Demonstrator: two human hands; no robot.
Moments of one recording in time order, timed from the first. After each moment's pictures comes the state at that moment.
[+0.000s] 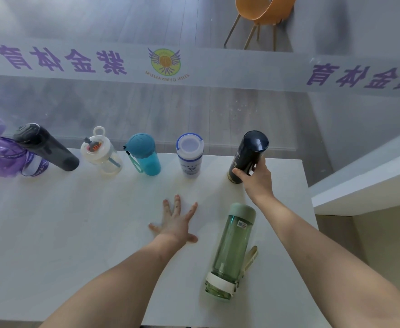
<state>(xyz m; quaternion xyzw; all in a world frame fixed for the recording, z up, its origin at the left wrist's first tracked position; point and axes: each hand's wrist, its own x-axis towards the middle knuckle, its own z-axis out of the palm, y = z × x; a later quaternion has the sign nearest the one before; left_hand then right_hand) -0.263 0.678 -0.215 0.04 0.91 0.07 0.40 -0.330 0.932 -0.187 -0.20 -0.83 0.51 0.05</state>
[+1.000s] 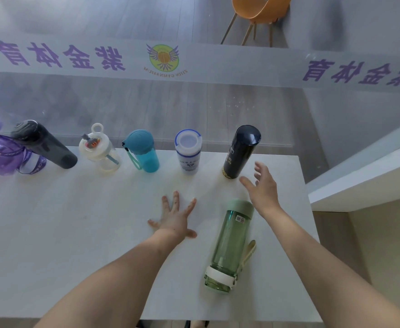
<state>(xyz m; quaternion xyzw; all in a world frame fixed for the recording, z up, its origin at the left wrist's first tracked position) -0.264 0.677 -0.219 0.04 0.91 0.08 0.40 -0.280 0.935 -0.169 -0.23 -0.83 0.50 -0.01</state>
